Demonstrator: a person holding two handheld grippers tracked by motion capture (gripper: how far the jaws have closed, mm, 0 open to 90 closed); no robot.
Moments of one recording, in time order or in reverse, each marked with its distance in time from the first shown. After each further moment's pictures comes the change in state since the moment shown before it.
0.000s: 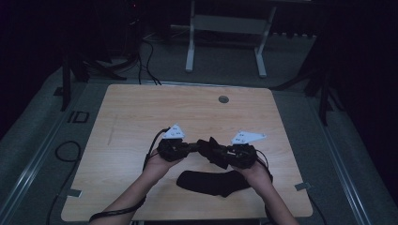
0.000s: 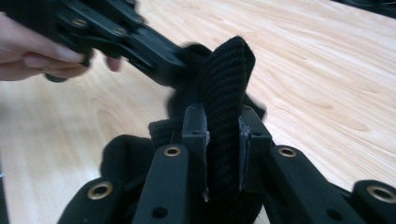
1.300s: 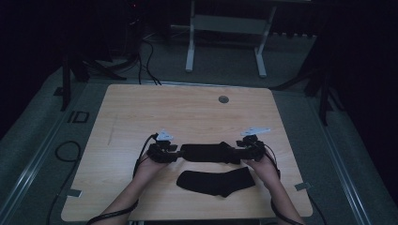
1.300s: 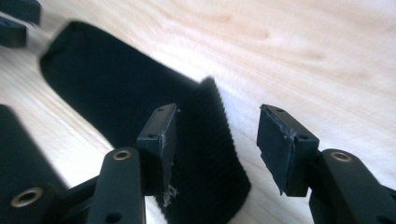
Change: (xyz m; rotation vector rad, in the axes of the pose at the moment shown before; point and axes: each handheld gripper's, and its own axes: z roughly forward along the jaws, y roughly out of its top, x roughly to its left) left arm 0.042 -0.054 0.015 0.163 0.184 -0.152; right arm -0.072 -0.036 0.019 0.176 -0.190 0.134
